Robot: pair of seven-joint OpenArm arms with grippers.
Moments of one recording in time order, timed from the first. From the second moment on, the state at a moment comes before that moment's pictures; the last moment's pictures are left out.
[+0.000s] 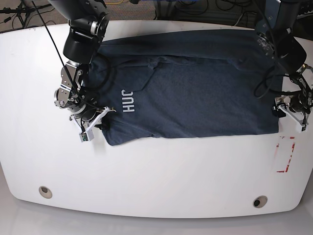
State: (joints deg) left arm -24.3 -18.7 -45.4 55.8 1.1 -40.2 55.2; right arm 16.0 3.7 24.8 59.1 0.4 39.5 -32.7
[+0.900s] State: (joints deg) left arm -29.0 -18.7 -45.5 44.1 -0.2 -40.2 48.8; right arm 16.0 3.6 24.8 59.2 0.4 39.5 -32.9
